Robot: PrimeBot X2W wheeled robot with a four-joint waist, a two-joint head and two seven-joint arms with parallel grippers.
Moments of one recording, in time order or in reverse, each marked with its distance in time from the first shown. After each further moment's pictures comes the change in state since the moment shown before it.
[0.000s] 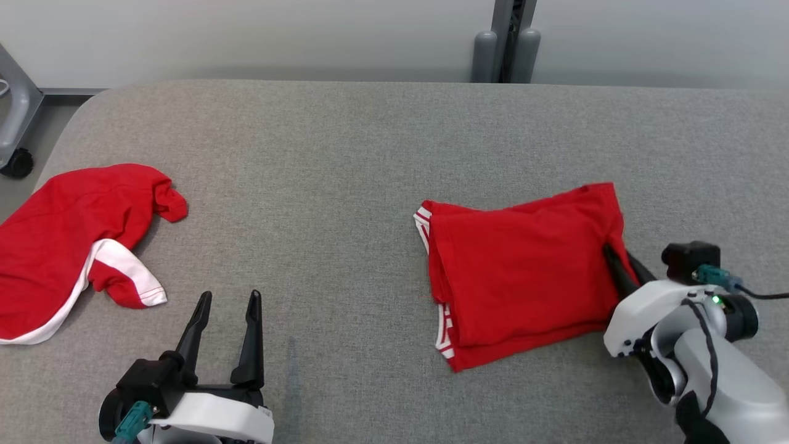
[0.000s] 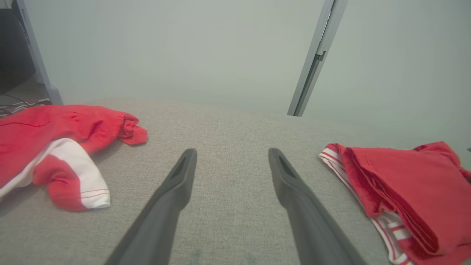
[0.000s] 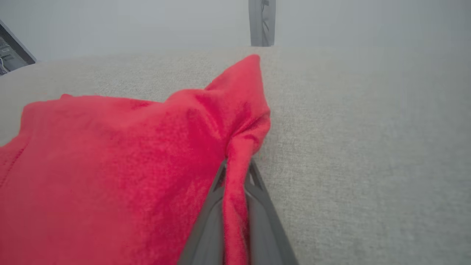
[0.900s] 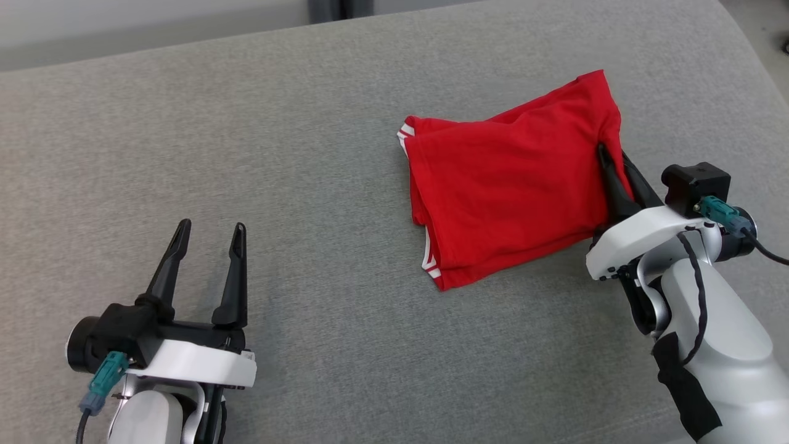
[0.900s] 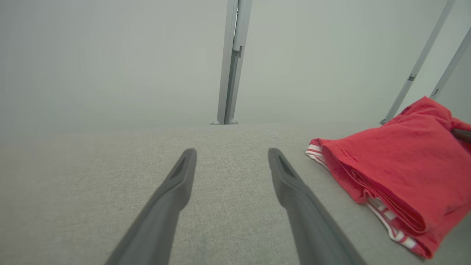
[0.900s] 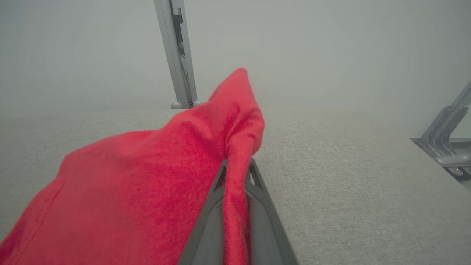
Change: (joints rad) left arm -0.121 0.012 0.053 -0.057 0.100 -0.063 0.000; right arm -0.078 0.094 -0.283 -0.195 -0.319 0.000 0.000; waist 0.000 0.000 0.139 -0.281
